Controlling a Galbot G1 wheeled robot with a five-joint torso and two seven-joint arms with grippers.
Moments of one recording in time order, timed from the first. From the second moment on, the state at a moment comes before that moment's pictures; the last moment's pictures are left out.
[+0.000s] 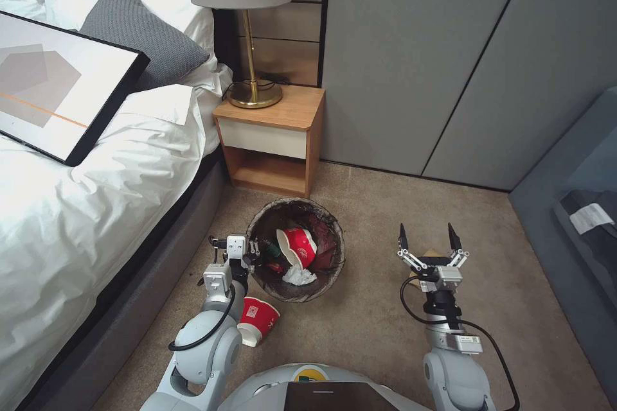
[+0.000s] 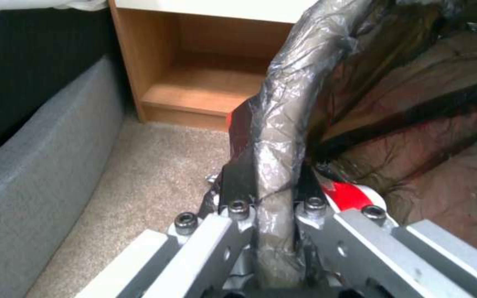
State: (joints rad) left arm 1.56 -1.41 -0.32 -2.22 -0.18 0.43 -0.22; right arm -1.62 1.55 0.71 1.87 0.06 0.71 -0.10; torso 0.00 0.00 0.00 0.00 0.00
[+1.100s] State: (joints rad) left arm 1.56 -1.41 -0.33 -2.21 -0.18 0.43 -0.22; right arm -1.38 1.45 0.68 1.45 0.18 0.18 0.17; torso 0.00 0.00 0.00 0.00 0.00
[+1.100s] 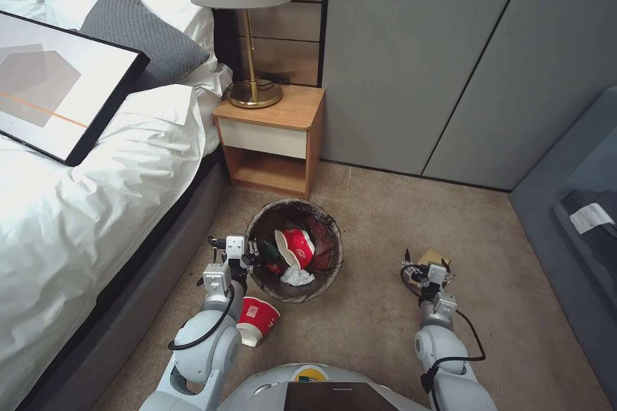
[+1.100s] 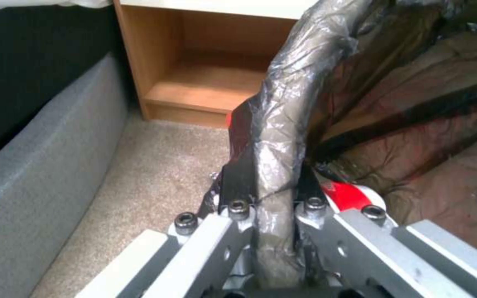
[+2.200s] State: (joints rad) left arm 1.56 -1.40 -0.32 -2.21 -0.18 0.43 -0.22; right arm -1.18 1.40 0.73 1.07 0.25 0.17 0.15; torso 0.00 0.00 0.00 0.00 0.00
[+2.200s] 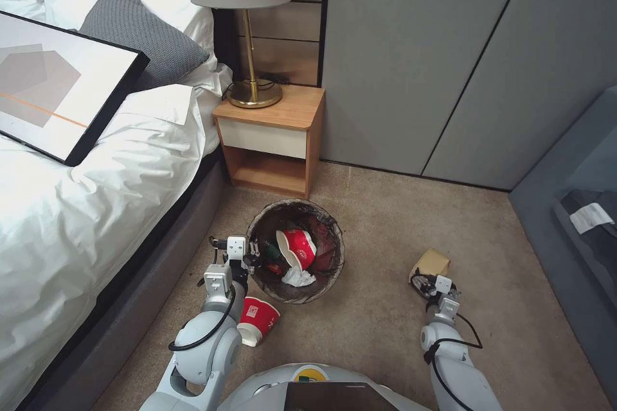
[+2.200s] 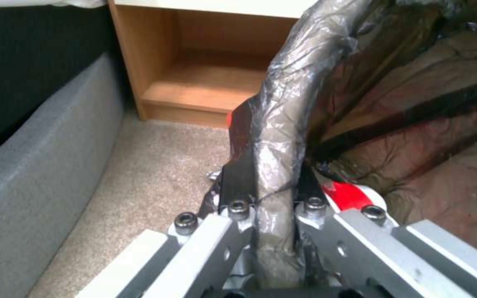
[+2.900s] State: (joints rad) left arm 1.56 -1.40 -0.32 -2.21 -0.18 0.43 -0.22; right arm -1.16 1.41 0.72 1.02 0.24 0.19 0.14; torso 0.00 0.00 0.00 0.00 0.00
